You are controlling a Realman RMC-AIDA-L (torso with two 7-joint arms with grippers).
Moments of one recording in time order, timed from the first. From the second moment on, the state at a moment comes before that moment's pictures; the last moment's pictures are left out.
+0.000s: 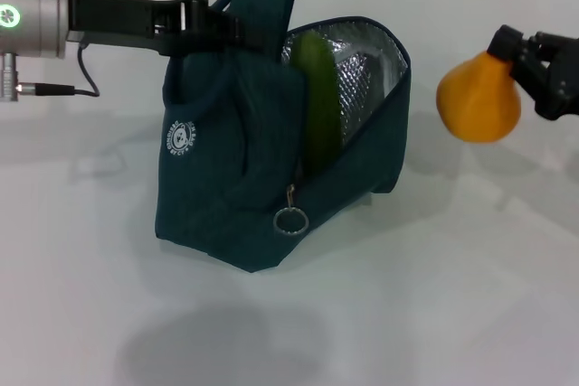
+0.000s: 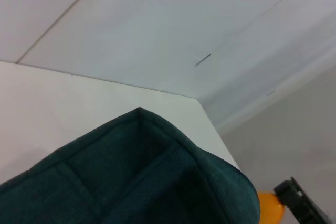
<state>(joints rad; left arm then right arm) -0.68 -2.00 0.72 0.86 2.01 1.67 -2.42 0.44 2.01 -1.09 -0.51 -1.16 -1.45 1.07</state>
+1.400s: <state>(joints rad) -0.64 -1.99 0.71 0.85 1.97 1.66 -2.38 0.83 2.03 -1.40 -0.48 -1.09 -1.31 1.21</state>
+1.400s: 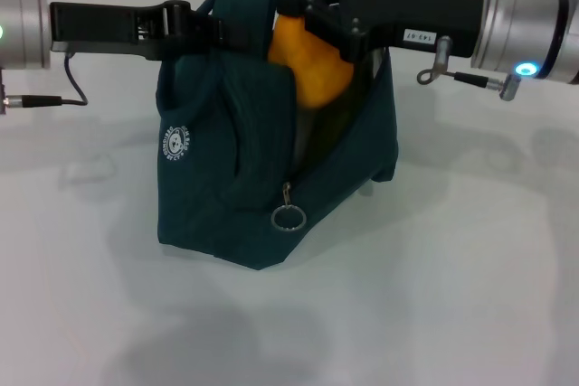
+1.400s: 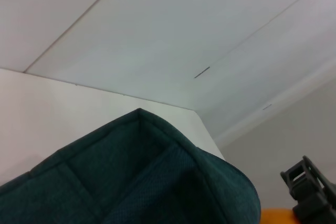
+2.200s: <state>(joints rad) -0.64 -1.99 0.71 0.85 1.96 1.66 -2.38 0.68 2.02 -1.45 -0.52 -0.88 -1.31 1.29</state>
